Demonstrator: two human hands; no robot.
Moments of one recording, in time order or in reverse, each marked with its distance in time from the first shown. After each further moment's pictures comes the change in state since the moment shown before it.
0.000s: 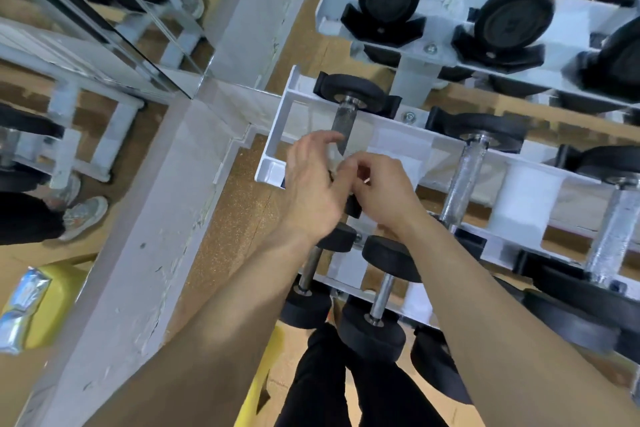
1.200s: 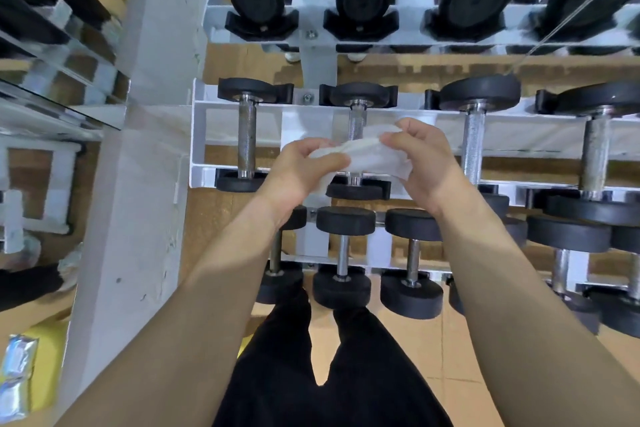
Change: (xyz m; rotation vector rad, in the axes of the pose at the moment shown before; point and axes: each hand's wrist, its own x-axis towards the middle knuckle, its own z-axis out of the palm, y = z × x) left_hand -0.031 0.116 0.029 -0.356 -0.554 -0.319; right_hand -0.116 0.045 -0.139 1.067 0.306 0.301
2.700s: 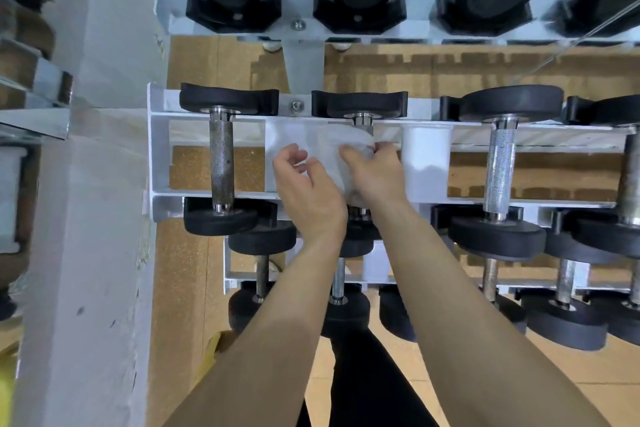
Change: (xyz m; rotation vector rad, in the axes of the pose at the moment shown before) left_hand 0.103 -0.068 0.058 -0.137 0.741 0.141; right_hand 0.094 0.064 0.045 -0.502 0.459 0.196
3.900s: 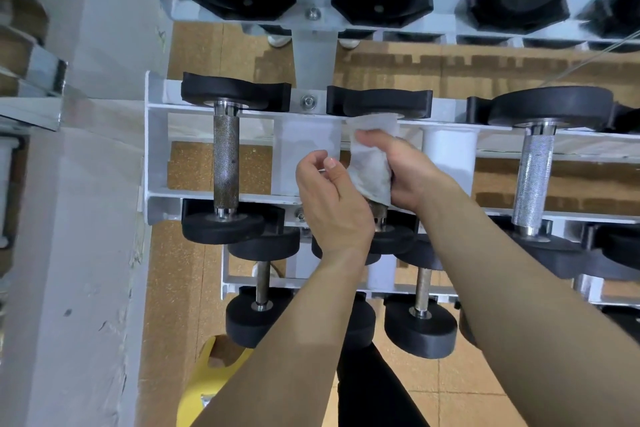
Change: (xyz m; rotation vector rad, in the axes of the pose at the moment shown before) left_hand -0.005 -0.014 0.007 0.071 -0.096 0.037; right_hand 0.052 0.006 -0.005 0.444 -0.555 0.271
